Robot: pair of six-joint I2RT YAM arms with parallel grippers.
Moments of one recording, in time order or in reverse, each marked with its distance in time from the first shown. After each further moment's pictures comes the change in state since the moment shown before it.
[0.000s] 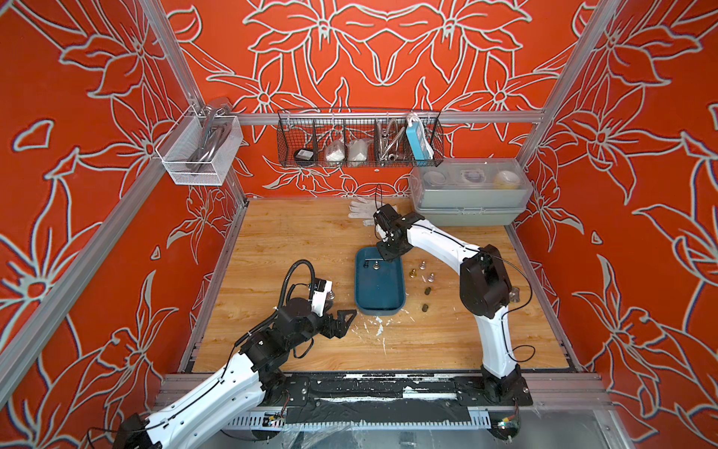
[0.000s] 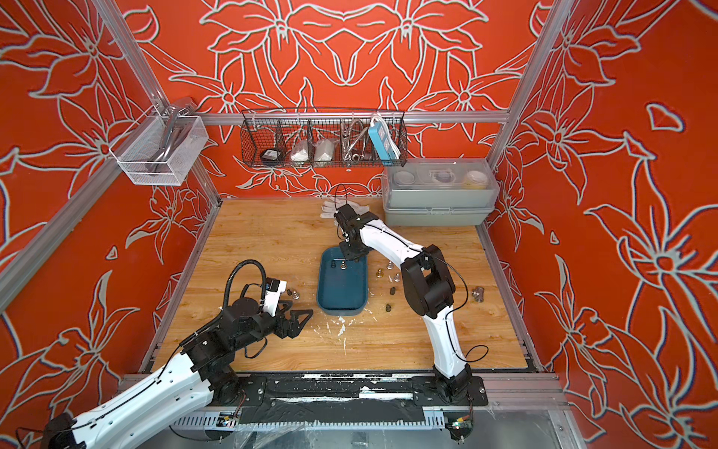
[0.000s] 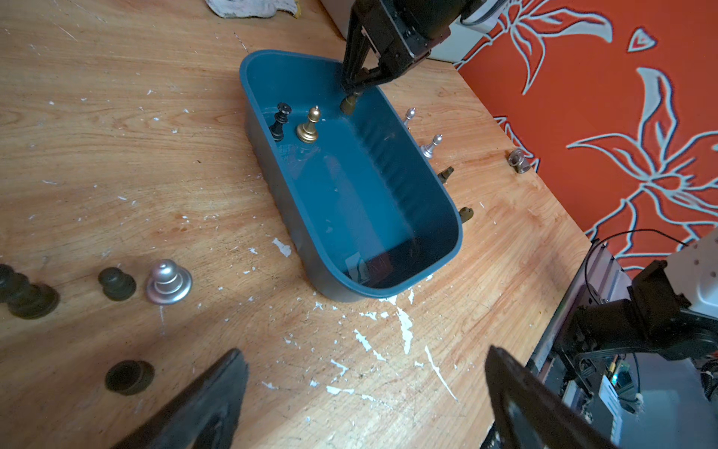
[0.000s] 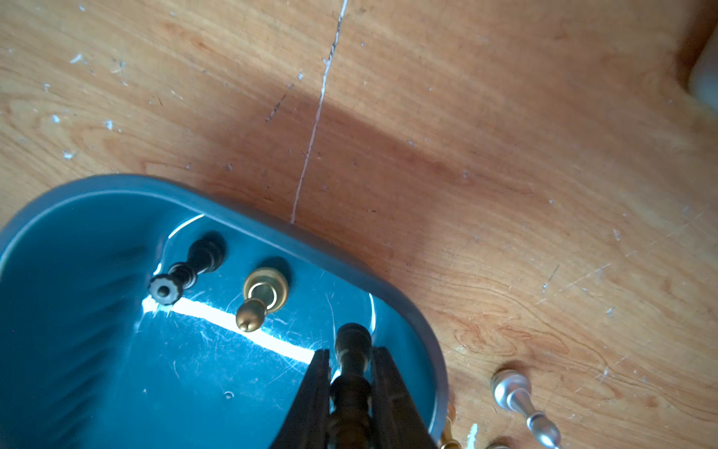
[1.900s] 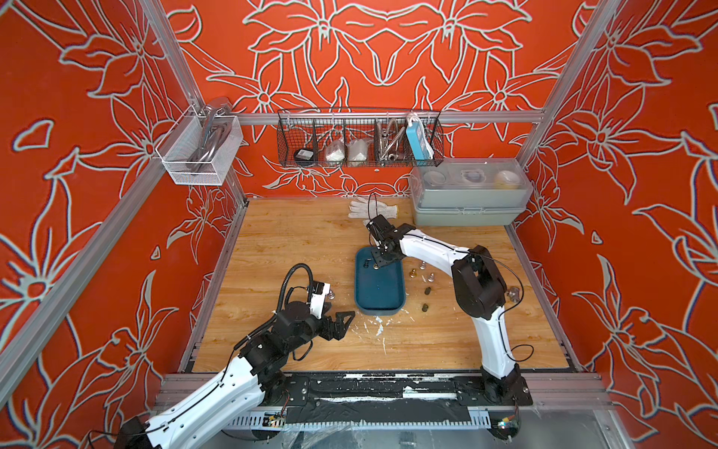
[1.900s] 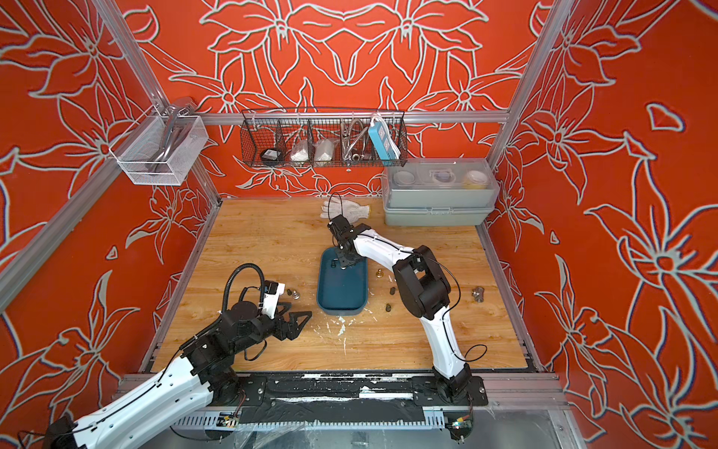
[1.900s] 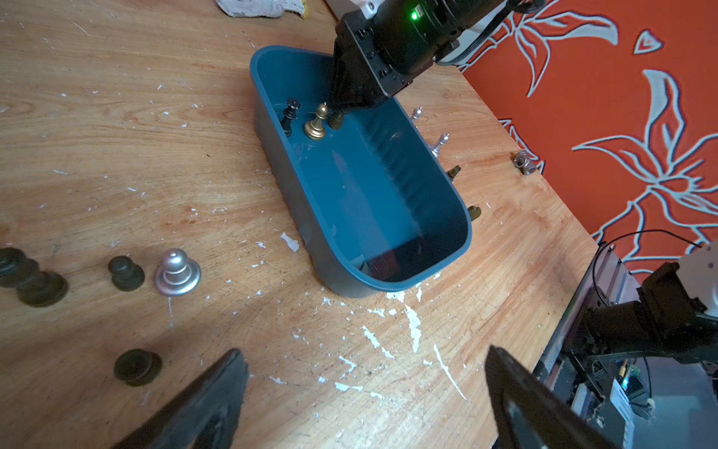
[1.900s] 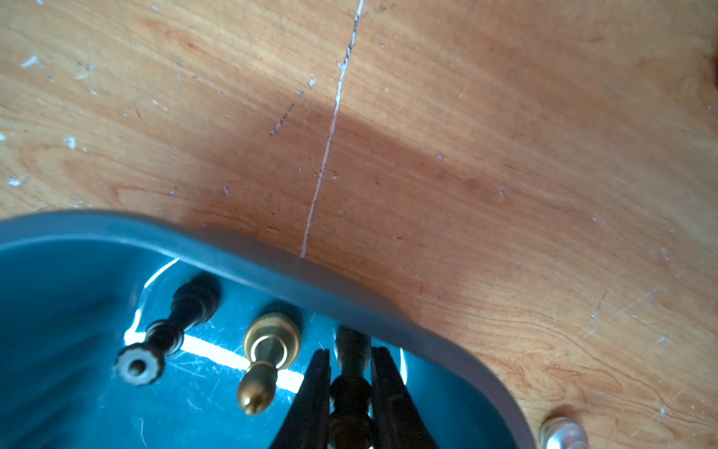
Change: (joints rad) left arm 0.000 -0.034 -0.048 0.017 -0.018 -0.005; right arm 0.048 0.015 -0.115 0.171 0.077 0.051
